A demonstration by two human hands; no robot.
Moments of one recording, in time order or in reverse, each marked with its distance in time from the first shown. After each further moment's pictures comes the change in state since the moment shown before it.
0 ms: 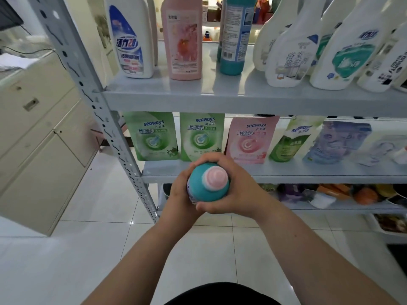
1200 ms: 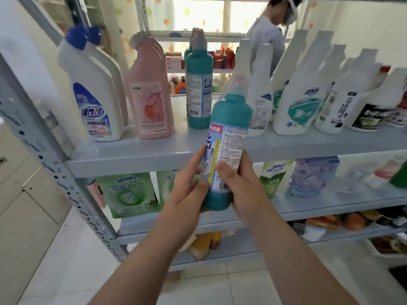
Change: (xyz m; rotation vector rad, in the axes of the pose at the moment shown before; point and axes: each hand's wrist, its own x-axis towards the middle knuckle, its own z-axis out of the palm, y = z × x) left_hand 0.103 0.106 0.022 -0.415 -0.191 -0.010; right_hand 0.057 -0.018 -0.073 0.414 0.477 0.062
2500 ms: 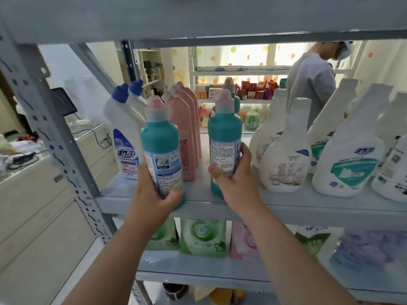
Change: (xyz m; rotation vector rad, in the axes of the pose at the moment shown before) left_hand 0.085 0.024 -0.099 0.695 0.514 0.237; right_hand 0.150 -0.009 0.016 -0.391 -0.020 -0.221
